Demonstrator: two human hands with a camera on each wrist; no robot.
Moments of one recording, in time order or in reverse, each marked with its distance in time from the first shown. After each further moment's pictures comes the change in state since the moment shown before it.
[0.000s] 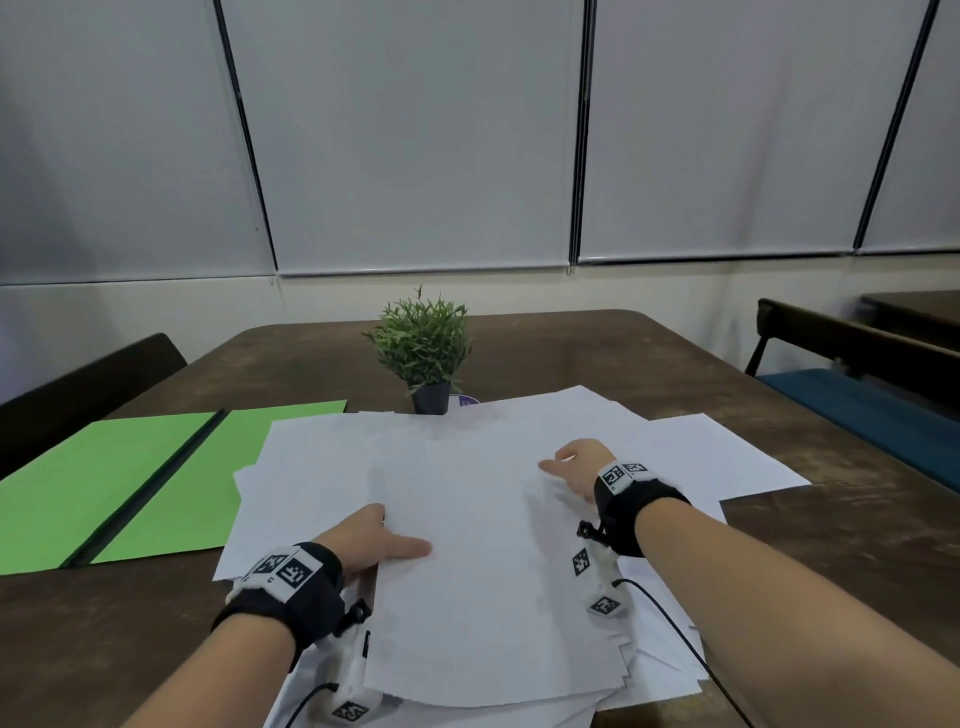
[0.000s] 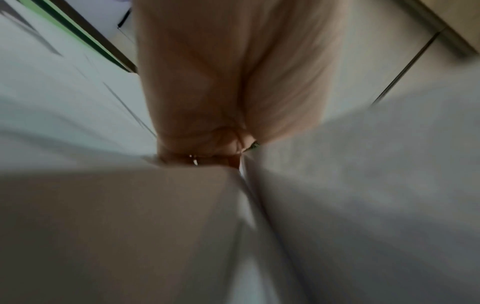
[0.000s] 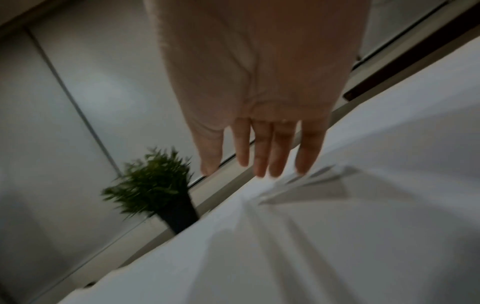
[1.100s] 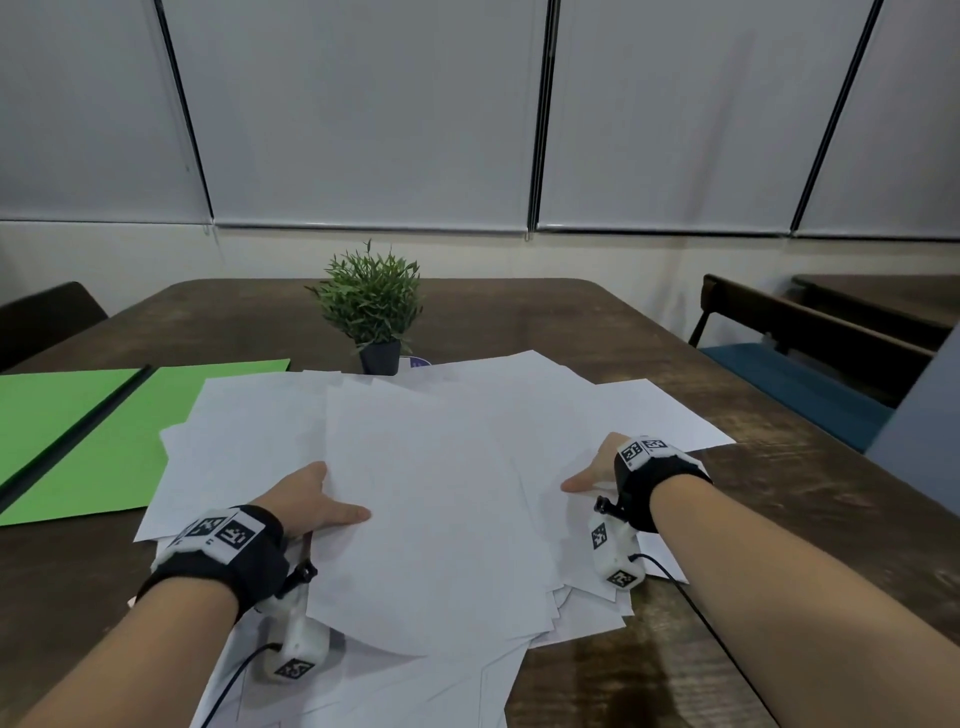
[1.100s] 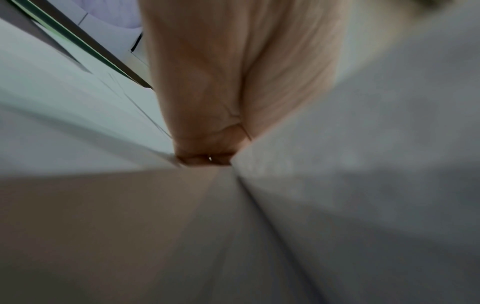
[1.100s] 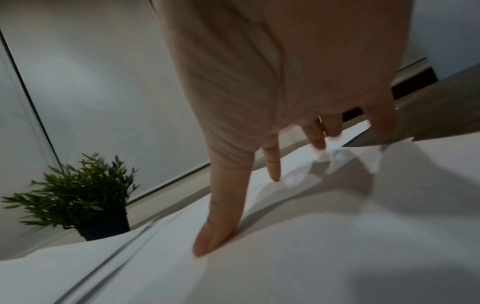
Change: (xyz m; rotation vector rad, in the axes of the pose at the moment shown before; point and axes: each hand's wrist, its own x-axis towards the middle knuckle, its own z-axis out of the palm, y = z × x) left_hand 0.031 -0.029 -0.001 0.156 0.074 0.034; right_hand -0.051 0.060 -0.055 -0.465 -0.023 0.316
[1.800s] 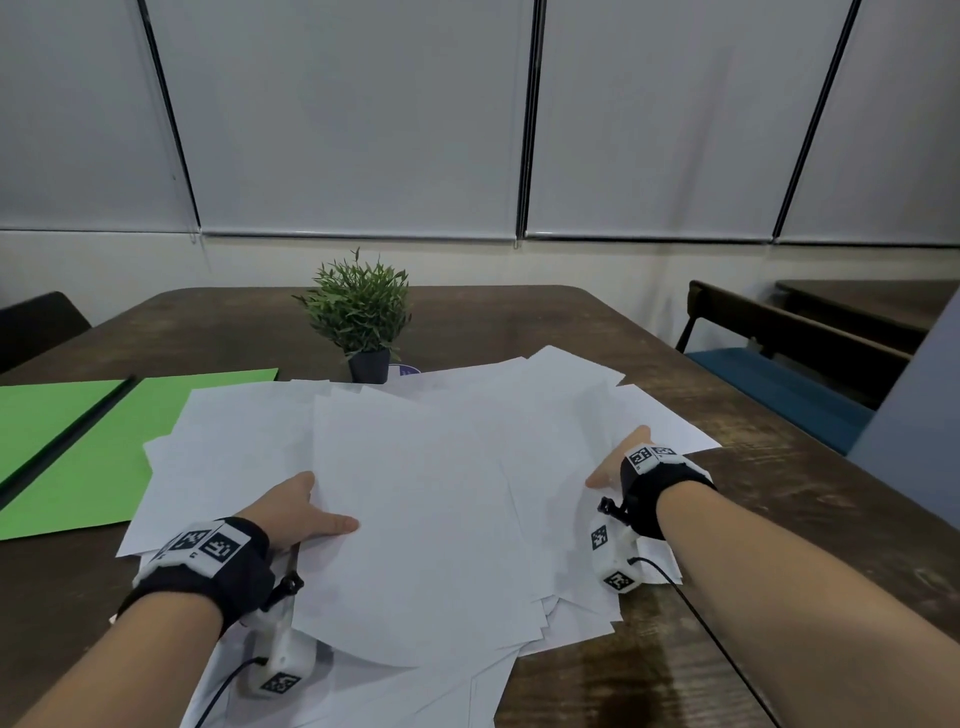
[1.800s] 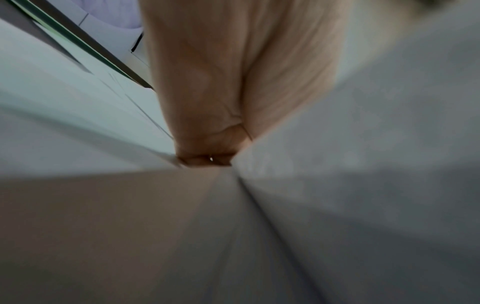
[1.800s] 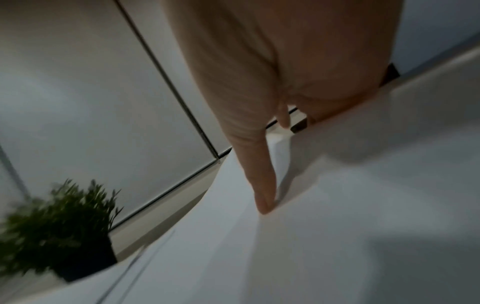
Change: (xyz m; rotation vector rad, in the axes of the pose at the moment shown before) left_hand 0.000 0.000 -0.002 -0.028 -0.018 0.013; right_hand 0.017 0.020 -0.007 0.261 0.116 0.211
